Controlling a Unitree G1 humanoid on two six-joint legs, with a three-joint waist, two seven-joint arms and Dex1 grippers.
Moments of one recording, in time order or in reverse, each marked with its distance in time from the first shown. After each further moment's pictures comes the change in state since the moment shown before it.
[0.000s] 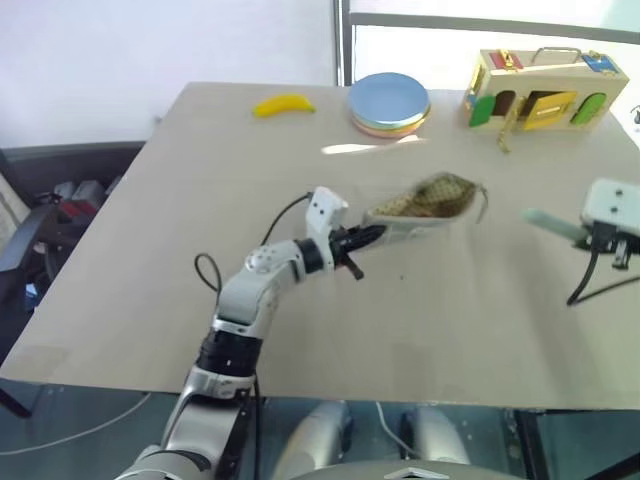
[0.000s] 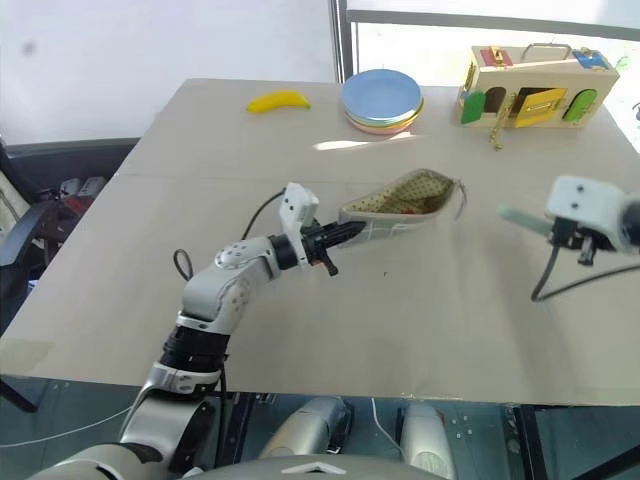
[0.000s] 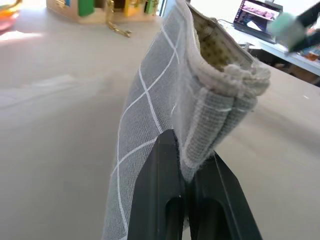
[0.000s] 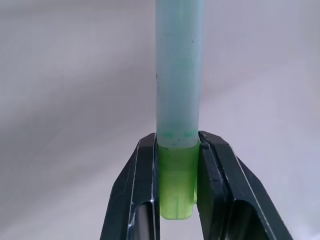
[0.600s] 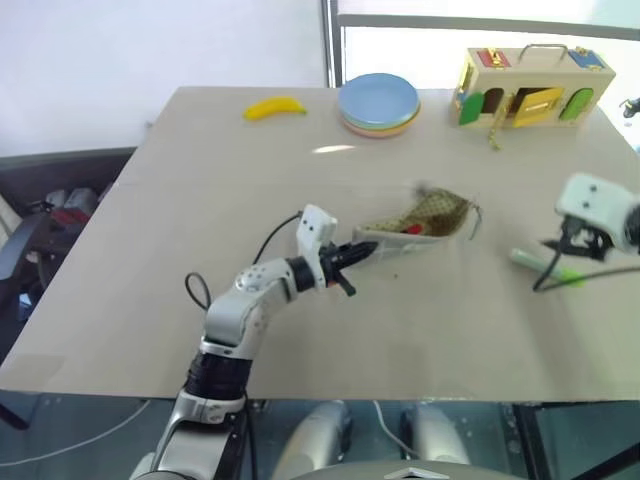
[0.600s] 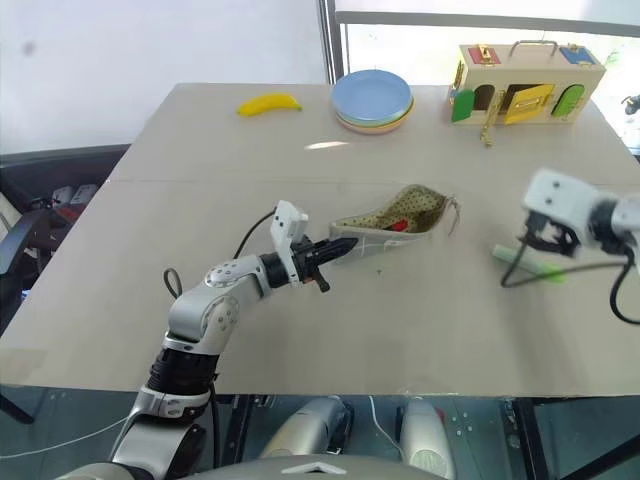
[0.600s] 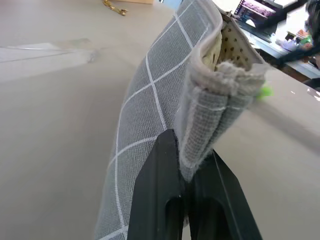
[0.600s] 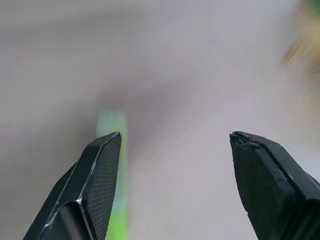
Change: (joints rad) left arm 0.101 -0.001 0.002 -0.061 -0.050 0.071 0.011; right arm -0.246 0.139 0.064 -0.166 0.085 0.057 -0.166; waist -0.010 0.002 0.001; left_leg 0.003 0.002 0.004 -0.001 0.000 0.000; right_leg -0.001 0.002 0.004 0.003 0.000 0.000
